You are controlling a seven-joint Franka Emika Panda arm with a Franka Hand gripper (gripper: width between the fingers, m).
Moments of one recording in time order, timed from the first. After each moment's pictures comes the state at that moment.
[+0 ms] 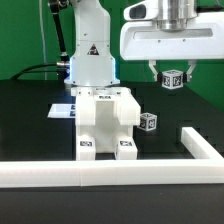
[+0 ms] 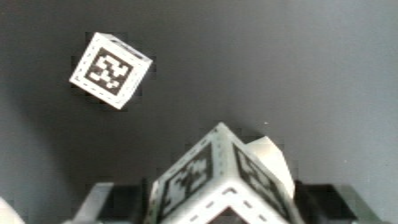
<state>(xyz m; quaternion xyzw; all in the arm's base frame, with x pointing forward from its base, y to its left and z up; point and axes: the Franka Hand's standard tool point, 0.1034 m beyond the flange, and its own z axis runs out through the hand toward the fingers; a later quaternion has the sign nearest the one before) 0.468 0.130 0.110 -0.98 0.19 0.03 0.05</state>
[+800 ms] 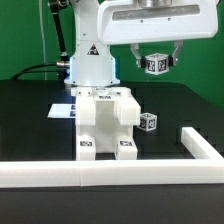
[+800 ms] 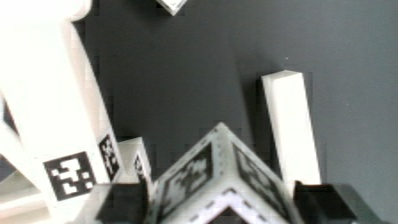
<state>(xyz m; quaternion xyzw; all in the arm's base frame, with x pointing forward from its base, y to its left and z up) 0.510 0.085 0.146 -0.99 0.11 0.04 0.06</state>
